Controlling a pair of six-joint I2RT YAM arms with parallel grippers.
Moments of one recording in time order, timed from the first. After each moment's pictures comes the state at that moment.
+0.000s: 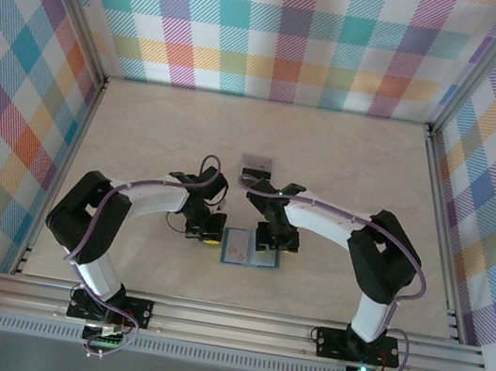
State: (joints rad) left arm -0.59 1.68 0.93 -0.64 0.36 -0.61; right arm 0.84 1.80 1.20 -0.97 0.01 0.70
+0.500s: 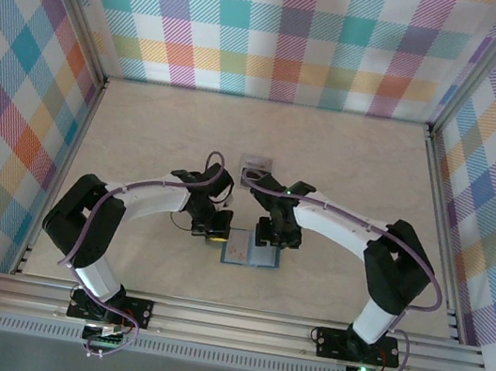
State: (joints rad) left arm -0.63 1.65 0.98 -0.65 0.38 -0.64; right arm 0.84 1.71 1.21 -0.97 0.00 0.70
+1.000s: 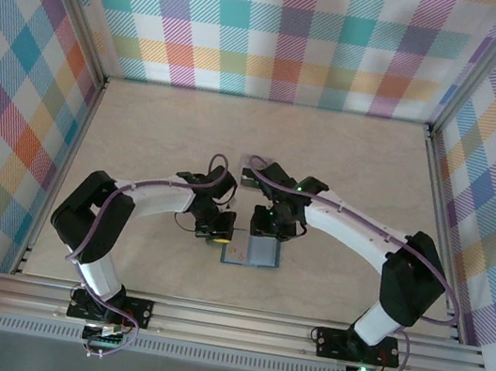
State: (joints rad) left arm -0.64 1.71 0.98 -0.60 0.39 -0.66; right arm 0.84 1.63 1.25 -0.89 -0.18 0.71
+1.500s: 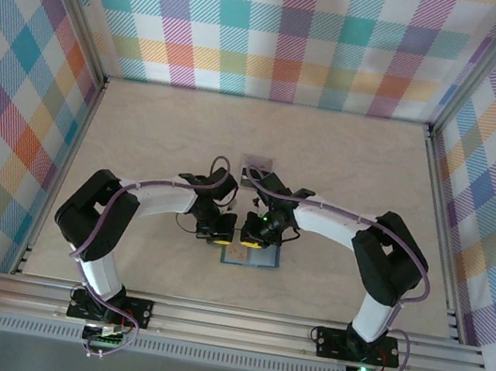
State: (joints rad) left arm -0.65 1.73 0.97 -0.58 0.39 -0.65; right arm 0.78 1.78 1.08 -0.56 -0.44 0.79
